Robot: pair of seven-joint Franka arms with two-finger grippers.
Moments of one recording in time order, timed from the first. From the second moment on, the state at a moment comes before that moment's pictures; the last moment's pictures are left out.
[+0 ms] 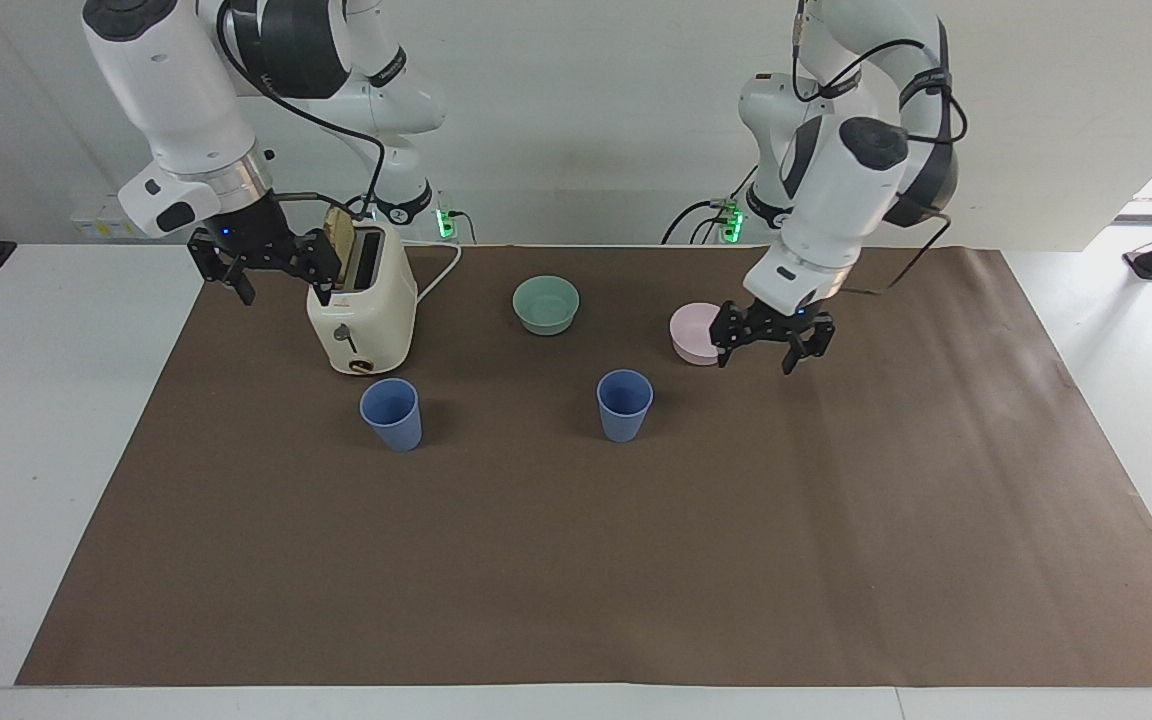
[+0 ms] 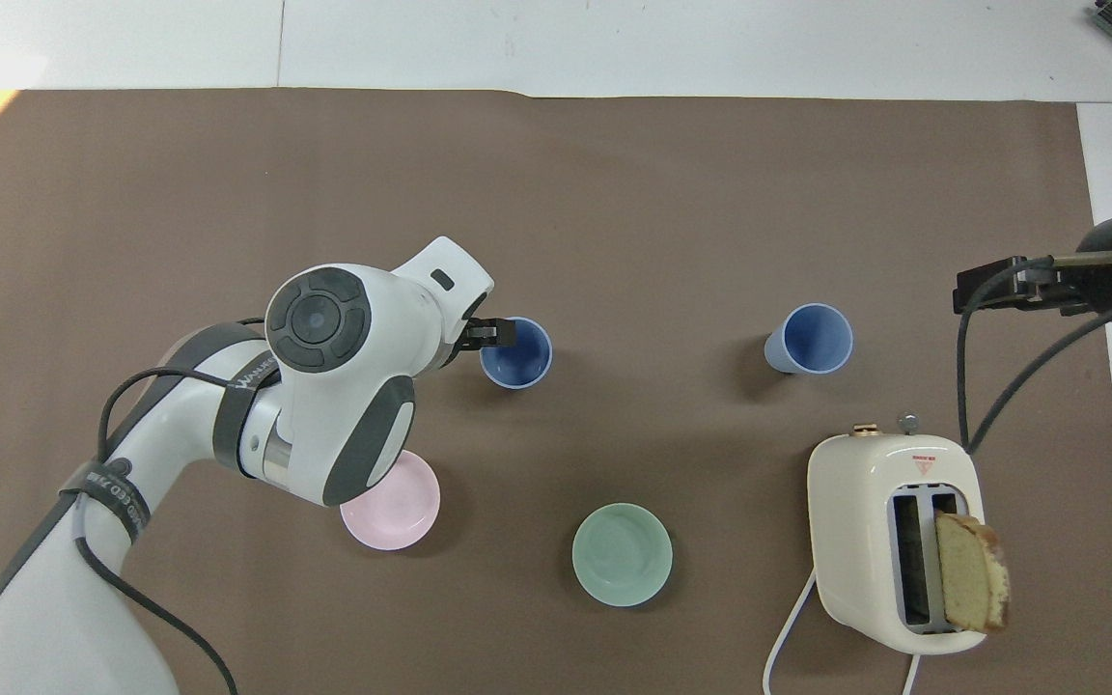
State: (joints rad) left arm -0.38 0.01 0.06 -1.90 -0.11 2.04 -0.14; right arm 0.03 0.01 -0.01 -1.67 0.00 1.69 0.05
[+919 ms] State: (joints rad) left arm -0.10 -0.02 0.06 -1.72 -0.08 1.74 0.10; right arm 0.08 0.09 0.00 -1.94 0.00 2.01 0.05
